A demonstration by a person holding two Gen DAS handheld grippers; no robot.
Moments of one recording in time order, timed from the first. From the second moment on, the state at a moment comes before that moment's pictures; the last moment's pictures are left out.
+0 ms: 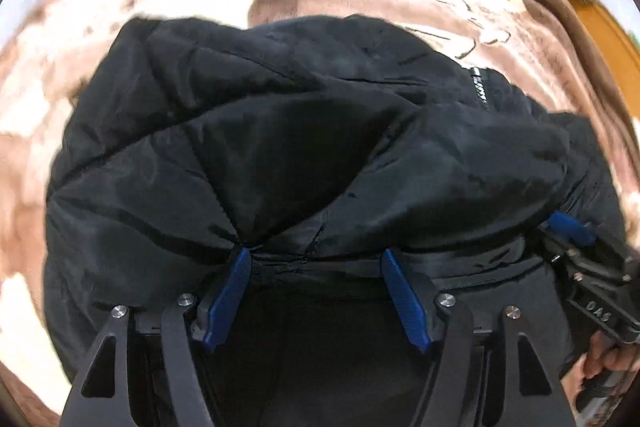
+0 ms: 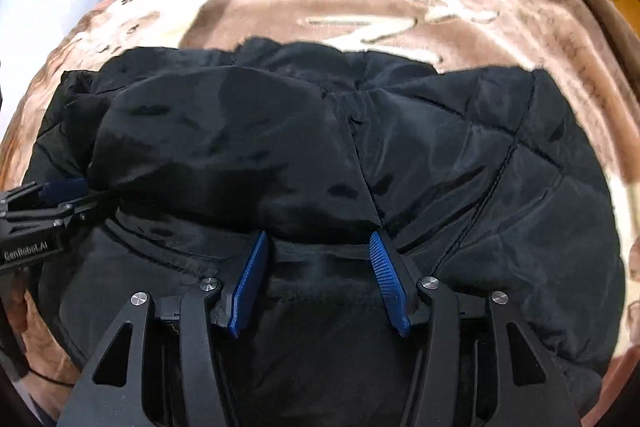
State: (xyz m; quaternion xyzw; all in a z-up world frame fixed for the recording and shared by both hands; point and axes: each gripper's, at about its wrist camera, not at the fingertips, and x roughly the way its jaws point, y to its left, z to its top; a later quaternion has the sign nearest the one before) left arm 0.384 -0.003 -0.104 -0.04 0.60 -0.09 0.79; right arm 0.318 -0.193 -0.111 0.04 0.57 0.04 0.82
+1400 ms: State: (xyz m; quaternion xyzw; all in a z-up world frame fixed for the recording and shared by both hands) left arm 0.333 0.080 -0.121 -0.02 0.60 0.01 0.80; right arm 0.254 -0.247 -0.118 0.02 0.56 -0.02 0.83
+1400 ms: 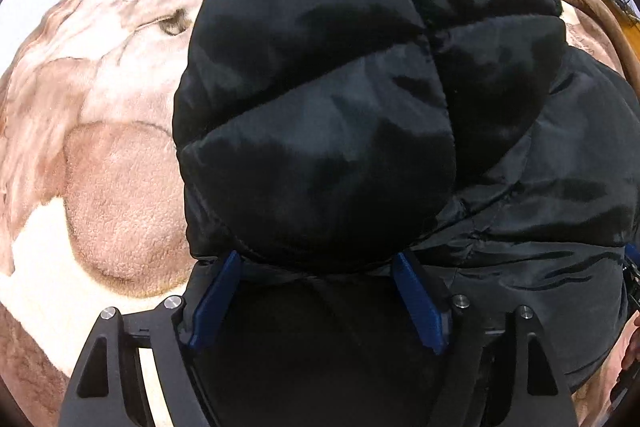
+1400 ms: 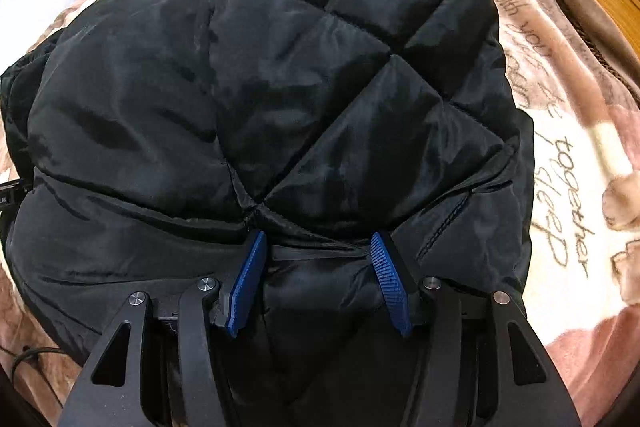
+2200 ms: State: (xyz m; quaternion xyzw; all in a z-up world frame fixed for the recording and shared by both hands) left arm 0.298 0.196 -0.073 -0.14 0.60 -0.08 0.79; right arm 0.179 -0.304 -0.047 0.10 0.50 -0.03 0.86
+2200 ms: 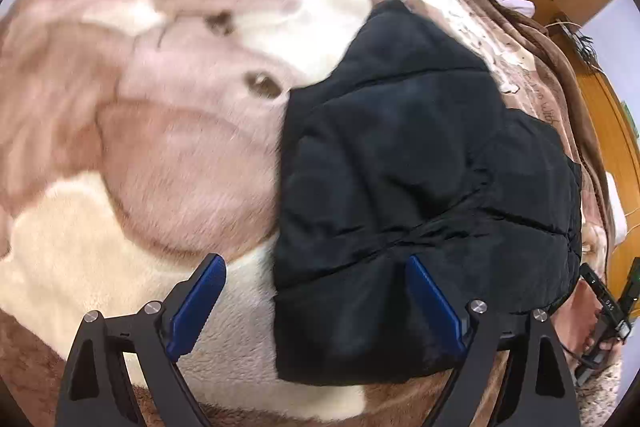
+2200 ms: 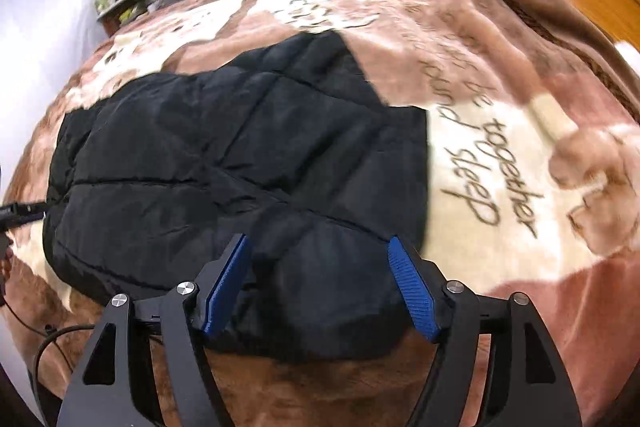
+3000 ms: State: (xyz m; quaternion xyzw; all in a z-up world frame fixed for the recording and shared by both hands) left arm 0.342 0.159 -0.160 -0.21 0.65 -0.19 0.71; right arm 0.231 -0.365 -0.134 0.30 0.55 0.10 0.78
